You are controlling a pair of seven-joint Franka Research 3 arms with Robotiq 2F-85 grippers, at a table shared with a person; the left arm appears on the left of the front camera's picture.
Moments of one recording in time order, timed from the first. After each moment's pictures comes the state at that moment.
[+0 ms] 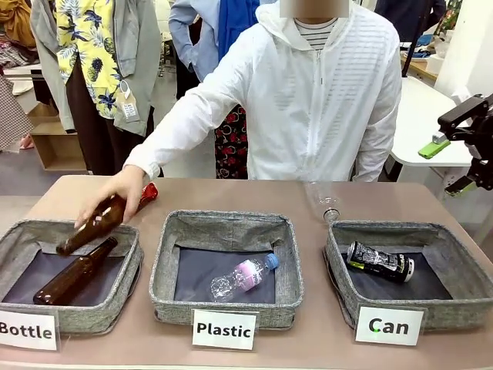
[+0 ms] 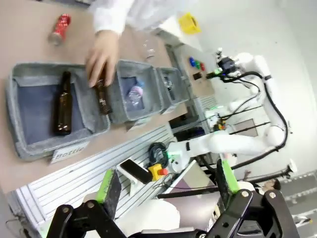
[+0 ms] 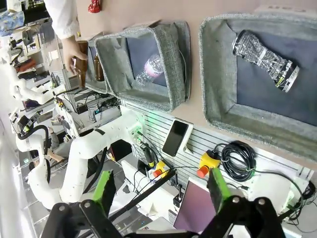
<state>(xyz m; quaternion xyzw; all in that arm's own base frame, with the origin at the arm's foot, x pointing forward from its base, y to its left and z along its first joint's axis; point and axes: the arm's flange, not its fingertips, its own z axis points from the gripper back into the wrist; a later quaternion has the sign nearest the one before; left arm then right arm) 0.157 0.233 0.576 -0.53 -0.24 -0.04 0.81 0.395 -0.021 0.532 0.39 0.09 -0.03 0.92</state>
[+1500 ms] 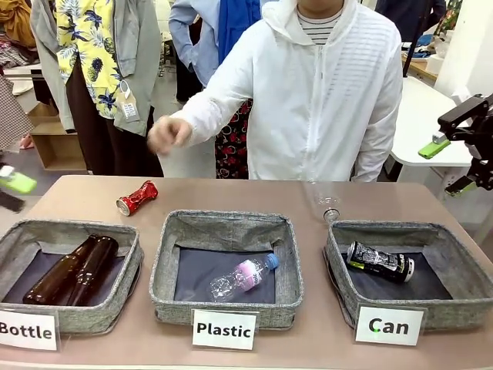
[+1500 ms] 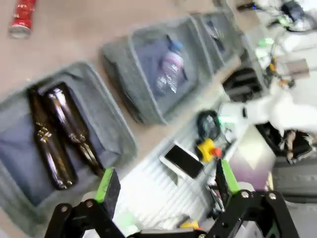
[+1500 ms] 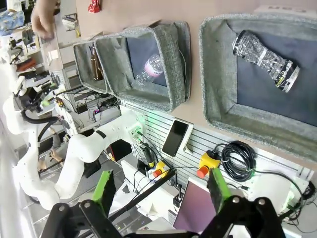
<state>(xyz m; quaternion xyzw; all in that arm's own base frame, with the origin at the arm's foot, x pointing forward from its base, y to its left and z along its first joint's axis) 0.329 0.026 0.501 -0.38 -0.13 -0.18 0.90 0.395 -0.021 0.532 0.39 0.09 -0.03 0.92</state>
